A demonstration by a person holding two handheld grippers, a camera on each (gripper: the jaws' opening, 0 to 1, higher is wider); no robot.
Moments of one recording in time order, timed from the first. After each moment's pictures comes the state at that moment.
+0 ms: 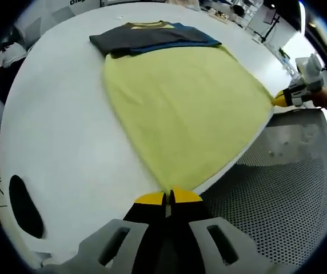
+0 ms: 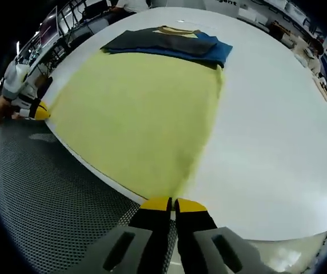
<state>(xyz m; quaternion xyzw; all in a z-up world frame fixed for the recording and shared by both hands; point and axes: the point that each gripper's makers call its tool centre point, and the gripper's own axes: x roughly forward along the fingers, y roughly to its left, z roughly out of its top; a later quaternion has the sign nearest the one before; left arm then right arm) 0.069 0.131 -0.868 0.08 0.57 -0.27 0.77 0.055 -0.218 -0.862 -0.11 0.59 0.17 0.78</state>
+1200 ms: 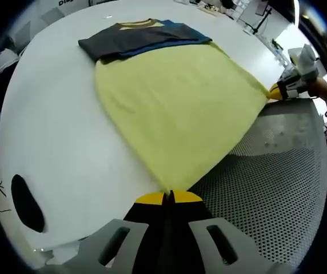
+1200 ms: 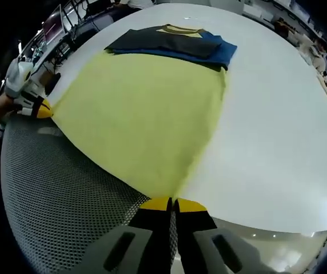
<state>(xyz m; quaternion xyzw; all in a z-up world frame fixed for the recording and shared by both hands) 0.051 0.125 -0.846 0.09 0.59 -0.29 0.75 0.037 -0.214 -0.844 -0.10 0.60 0.19 0.77</state>
